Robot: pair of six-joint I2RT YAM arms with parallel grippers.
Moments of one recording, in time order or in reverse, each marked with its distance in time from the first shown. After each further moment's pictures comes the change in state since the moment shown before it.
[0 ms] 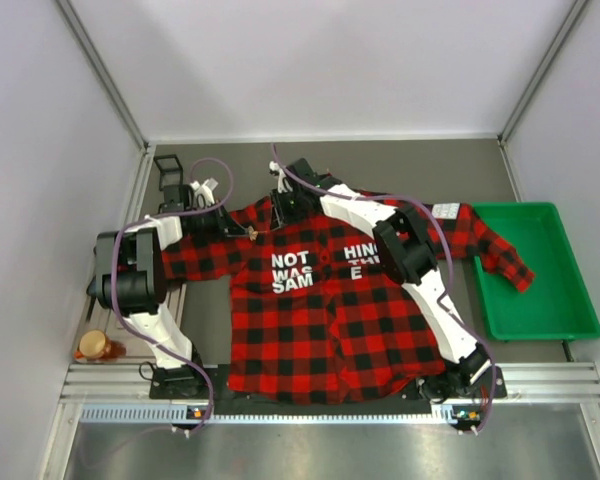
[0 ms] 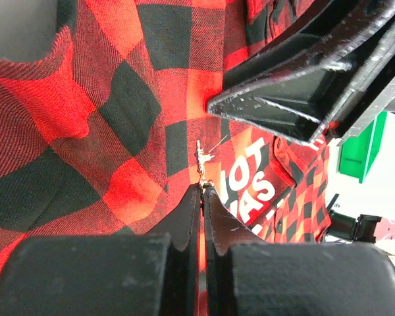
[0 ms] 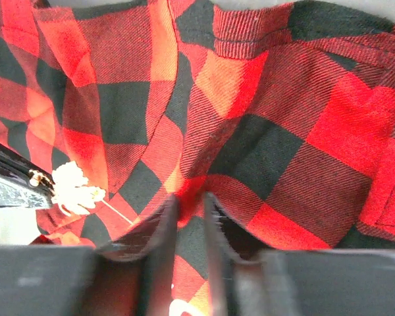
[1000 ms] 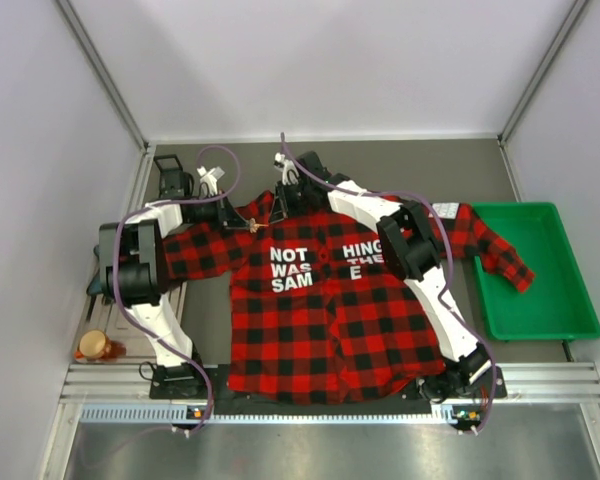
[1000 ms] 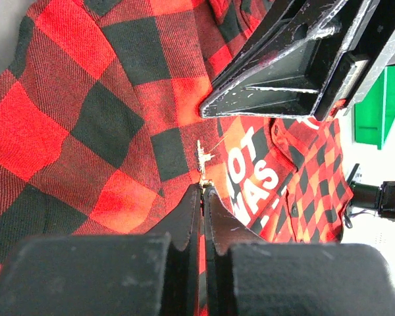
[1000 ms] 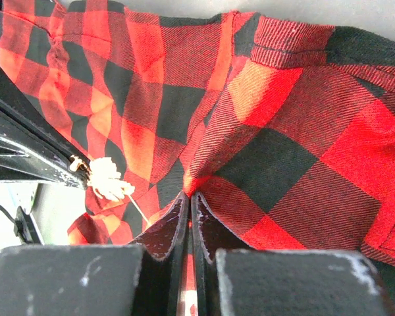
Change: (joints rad) left arm -0.006 0.074 0.169 -0.151 0.079 0.220; right arm -0.055 0.022 0.003 0.122 -0.217 0.035
